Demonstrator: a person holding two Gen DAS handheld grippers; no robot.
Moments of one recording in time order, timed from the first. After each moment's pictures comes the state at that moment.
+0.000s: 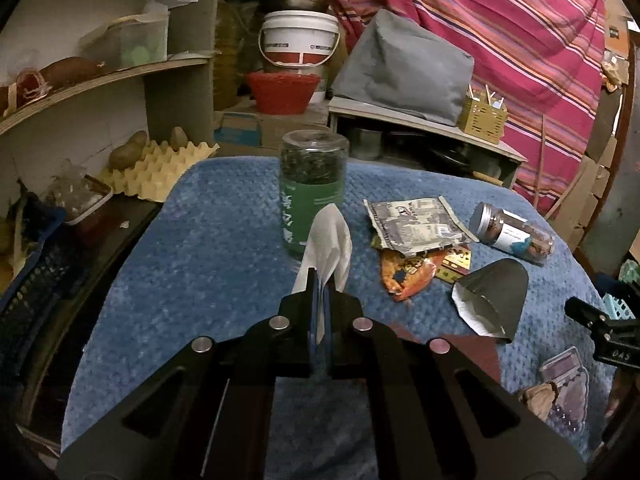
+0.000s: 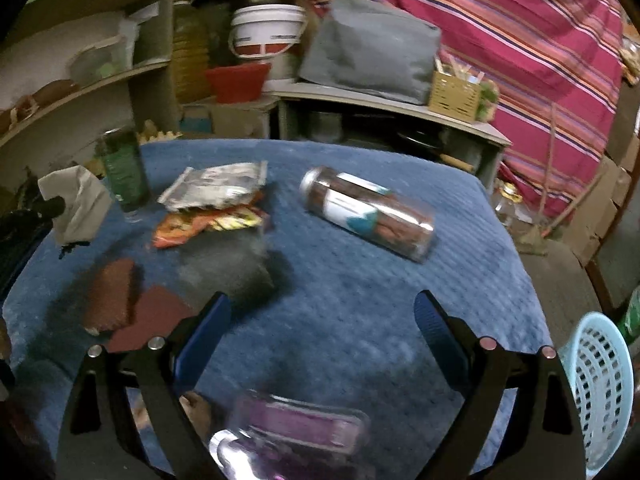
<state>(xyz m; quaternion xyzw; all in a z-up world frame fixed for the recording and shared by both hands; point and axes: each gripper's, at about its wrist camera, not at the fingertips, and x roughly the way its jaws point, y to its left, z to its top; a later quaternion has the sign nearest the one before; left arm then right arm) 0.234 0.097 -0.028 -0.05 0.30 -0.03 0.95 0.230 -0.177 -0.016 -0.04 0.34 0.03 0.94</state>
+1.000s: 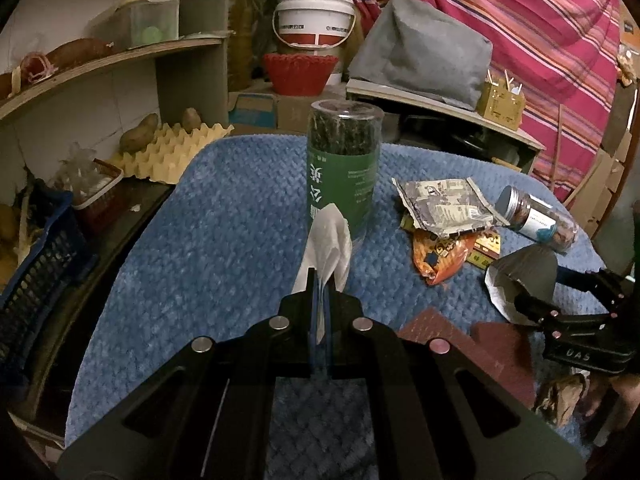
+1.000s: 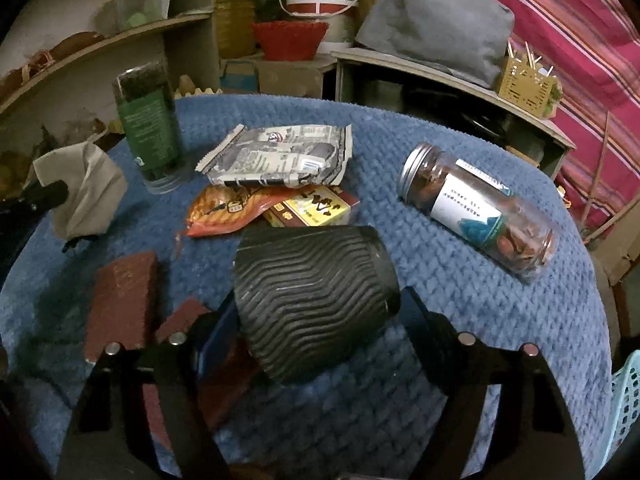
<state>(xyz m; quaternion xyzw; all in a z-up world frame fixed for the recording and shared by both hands) 0.245 0.106 -0.045 -0.04 0.33 -0.01 0.94 0.282 -0.122 -0.056 -0.06 0.39 0.10 0.91</state>
